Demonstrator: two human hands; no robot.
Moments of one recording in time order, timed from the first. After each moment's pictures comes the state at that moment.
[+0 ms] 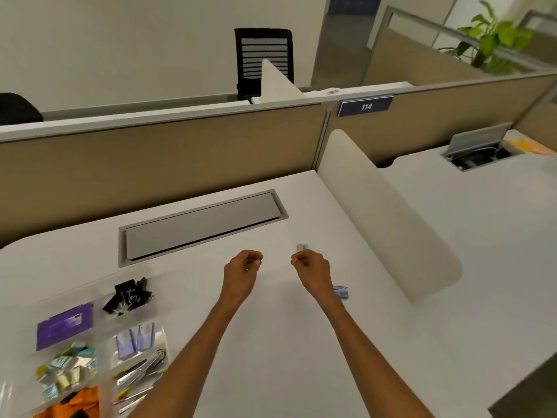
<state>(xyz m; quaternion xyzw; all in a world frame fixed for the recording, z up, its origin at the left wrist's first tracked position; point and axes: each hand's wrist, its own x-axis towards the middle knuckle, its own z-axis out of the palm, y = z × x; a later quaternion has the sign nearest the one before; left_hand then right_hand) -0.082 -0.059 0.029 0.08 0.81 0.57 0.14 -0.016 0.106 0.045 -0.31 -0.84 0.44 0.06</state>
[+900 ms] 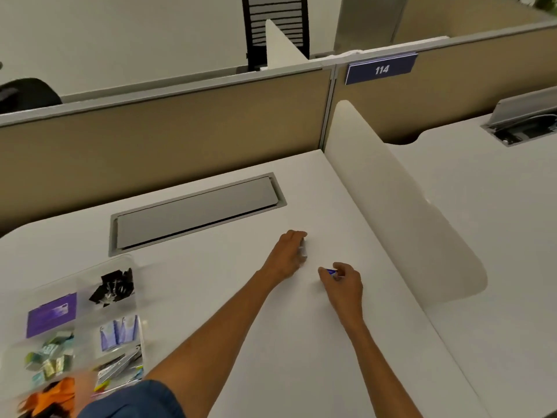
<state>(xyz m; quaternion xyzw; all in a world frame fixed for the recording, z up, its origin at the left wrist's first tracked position) -0.096 0.087 -0.016 0.29 0.88 0.31 0.23 0.040 0.186 -0.013 -0.45 -0.70 0.55 0.08</state>
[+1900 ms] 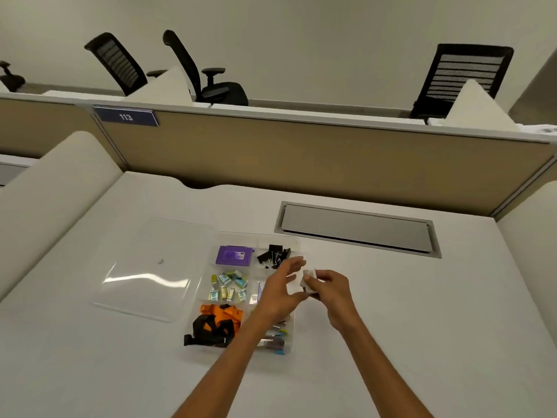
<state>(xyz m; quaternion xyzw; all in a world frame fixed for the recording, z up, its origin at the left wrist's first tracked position) -0.036 -0.248 0.050 0.00 0.82 0.57 0.06 -0.054 -0.108 0.047 -0.17 -0.69 0.69 -0.13</state>
